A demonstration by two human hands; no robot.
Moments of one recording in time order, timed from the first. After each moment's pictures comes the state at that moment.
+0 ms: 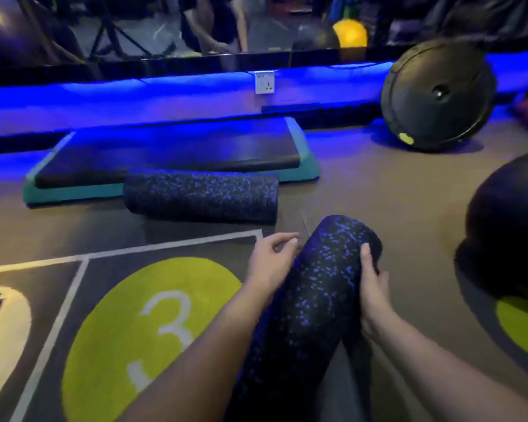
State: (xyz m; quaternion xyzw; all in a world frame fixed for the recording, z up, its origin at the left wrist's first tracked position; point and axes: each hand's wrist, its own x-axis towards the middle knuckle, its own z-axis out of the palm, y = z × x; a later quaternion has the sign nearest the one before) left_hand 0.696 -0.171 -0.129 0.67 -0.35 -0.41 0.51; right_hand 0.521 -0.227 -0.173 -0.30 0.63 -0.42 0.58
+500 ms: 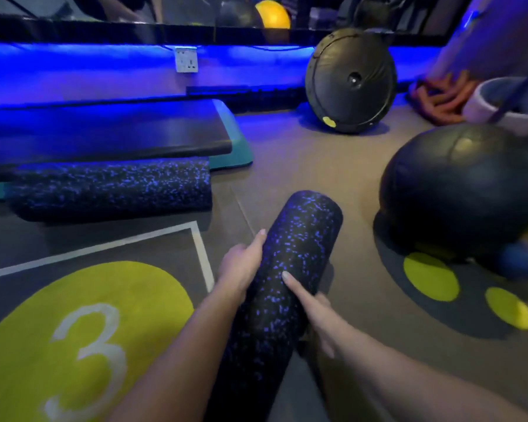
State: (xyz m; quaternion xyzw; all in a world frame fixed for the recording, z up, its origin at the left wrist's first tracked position) left_hand 0.648 -0.194 -0.148 0.73 -0.30 -0.50 0.36; right_hand 0.478 -0.157 -0.177 -0.34 0.62 -0.25 0.66
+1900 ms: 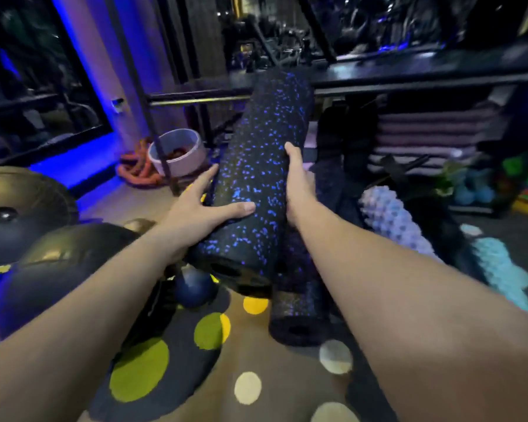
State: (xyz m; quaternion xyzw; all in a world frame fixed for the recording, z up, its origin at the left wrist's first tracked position) left_hand -0.030 -0.230 0.113 0.31 -0.77 -0.48 0.27; right_hand -0.225 -0.203 0.082 -0.08 0.58 -0.75 0.30
